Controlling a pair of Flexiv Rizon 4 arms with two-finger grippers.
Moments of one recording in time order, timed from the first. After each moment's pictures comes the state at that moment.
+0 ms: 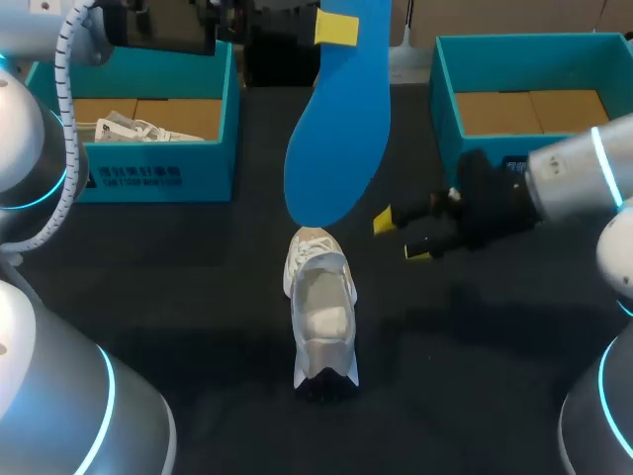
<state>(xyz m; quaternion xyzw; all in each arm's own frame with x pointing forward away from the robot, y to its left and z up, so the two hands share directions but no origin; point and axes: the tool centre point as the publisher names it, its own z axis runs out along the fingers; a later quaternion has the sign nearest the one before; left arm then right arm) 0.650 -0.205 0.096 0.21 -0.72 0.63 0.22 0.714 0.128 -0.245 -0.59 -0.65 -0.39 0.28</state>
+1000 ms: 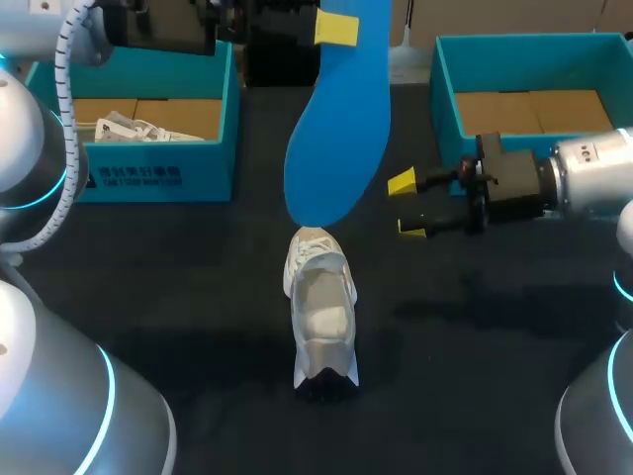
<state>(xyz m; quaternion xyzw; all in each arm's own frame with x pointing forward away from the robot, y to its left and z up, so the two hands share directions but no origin) 0.650 -0.205 0.096 0.21 -0.72 0.63 0.22 0.729 0.127 -0.199 -0.53 -0.58 -0.47 0.40</state>
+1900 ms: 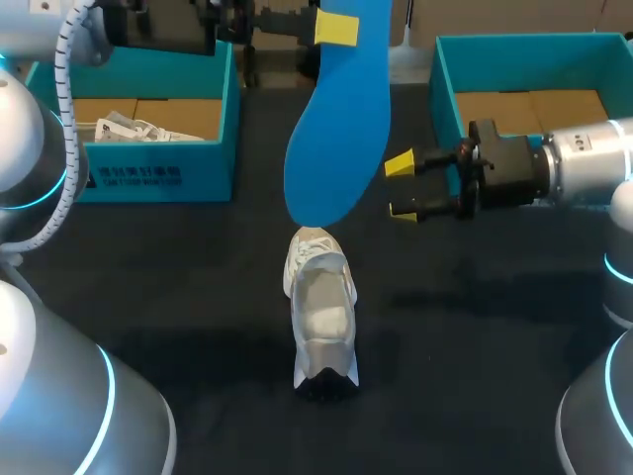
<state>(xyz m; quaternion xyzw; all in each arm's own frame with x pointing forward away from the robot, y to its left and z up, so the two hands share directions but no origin) 0.650 -0.205 0.096 0.21 -0.72 0.63 0.21 0.745 0.134 -0.185 -0.51 -0.57 -0.49 0.42</state>
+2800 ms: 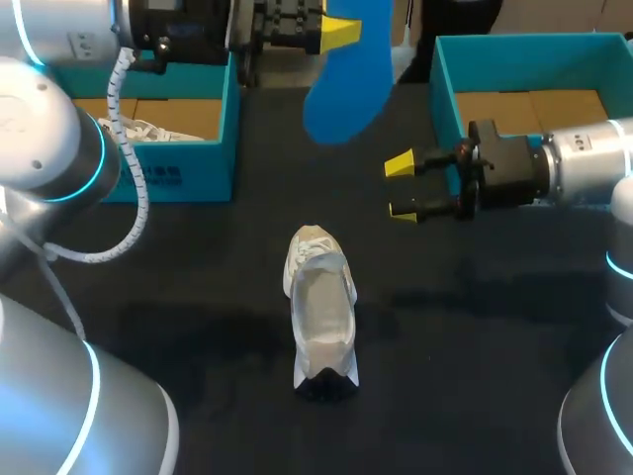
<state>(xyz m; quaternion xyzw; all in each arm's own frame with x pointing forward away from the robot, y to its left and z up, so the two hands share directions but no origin) 0.699 -0.211 0.074 -0.07 -0.73 0.68 -0.03 0.745 0.134 -0.184 -0.51 -0.57 -0.49 0.42</state>
